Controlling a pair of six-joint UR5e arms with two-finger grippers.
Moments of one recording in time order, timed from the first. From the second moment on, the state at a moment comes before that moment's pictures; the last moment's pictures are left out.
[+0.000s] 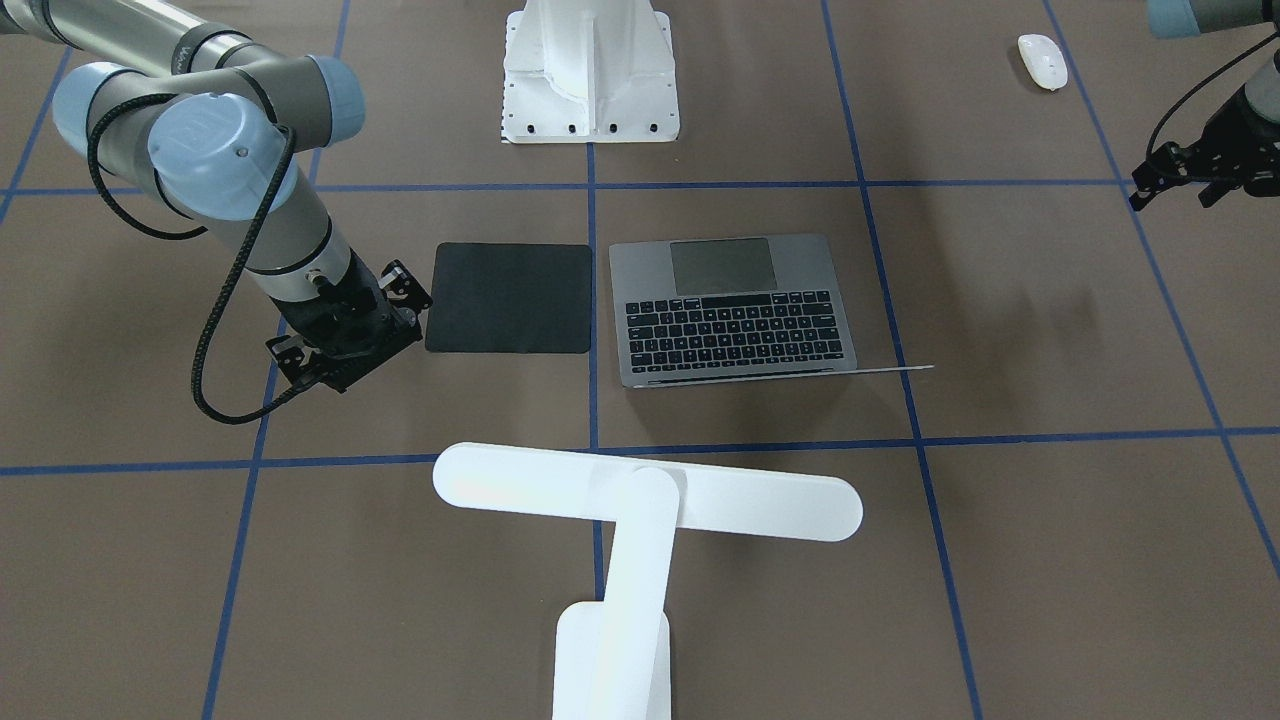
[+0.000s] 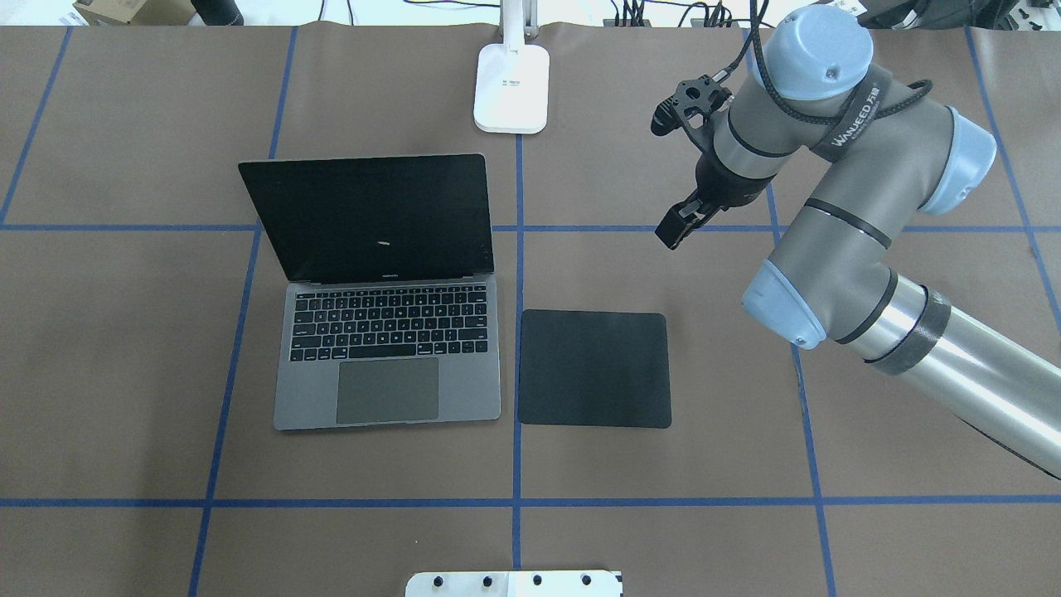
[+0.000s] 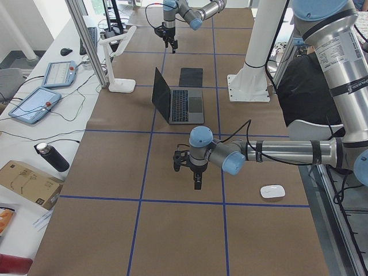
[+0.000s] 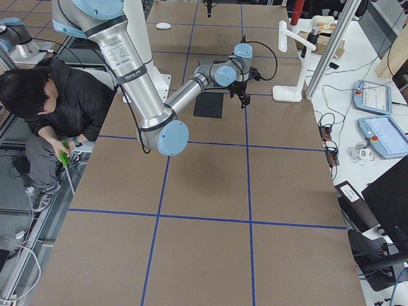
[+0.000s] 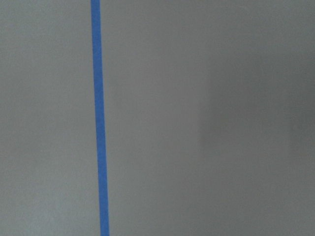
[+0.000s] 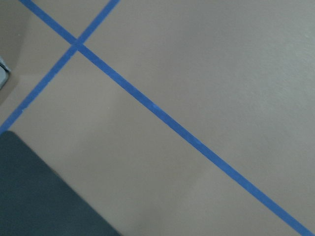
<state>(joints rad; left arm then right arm) -1.13 -1.12 -1.89 -2.13 -2.22 -0.65 0.81 -1.02 1.72 -1.62 2.09 0.34</state>
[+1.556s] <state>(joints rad) -0.65 -0.89 -1.88 -2.58 -2.04 -1.30 0.87 -1.03 1.76 -1.77 2.13 0.55</state>
